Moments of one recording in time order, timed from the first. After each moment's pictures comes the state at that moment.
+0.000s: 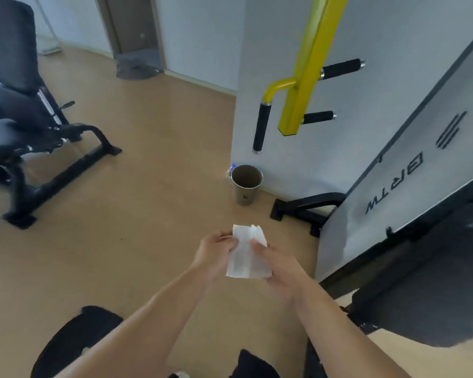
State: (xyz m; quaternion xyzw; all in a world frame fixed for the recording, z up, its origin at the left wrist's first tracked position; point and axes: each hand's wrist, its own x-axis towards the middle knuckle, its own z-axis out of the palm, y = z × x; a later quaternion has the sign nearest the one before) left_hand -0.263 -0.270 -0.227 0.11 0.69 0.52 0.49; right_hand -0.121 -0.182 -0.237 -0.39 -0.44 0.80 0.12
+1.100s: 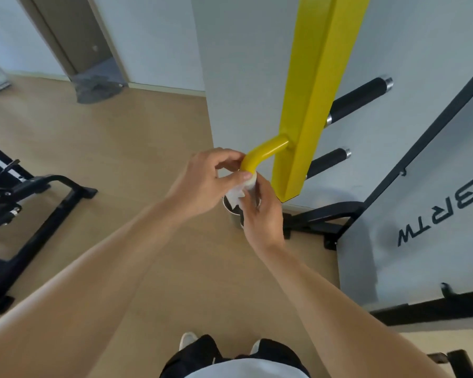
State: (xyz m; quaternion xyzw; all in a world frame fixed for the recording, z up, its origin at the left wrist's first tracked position) left_hand -0.466 0.054 -0.102 0.58 0.69 0.38 0.21; right_hand -0.340 0.092 -0.197 -0.38 -0.65 0.47 0.46
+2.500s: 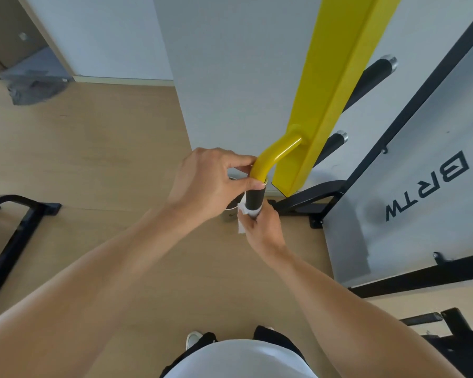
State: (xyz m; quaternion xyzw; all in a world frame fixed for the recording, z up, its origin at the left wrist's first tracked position) left_hand -0.502 0.085 -0.105 0.67 0.66 0.31 0.14; right_hand -0.369 0.113 -0.258 -0.52 -0.66 0.42 0.35
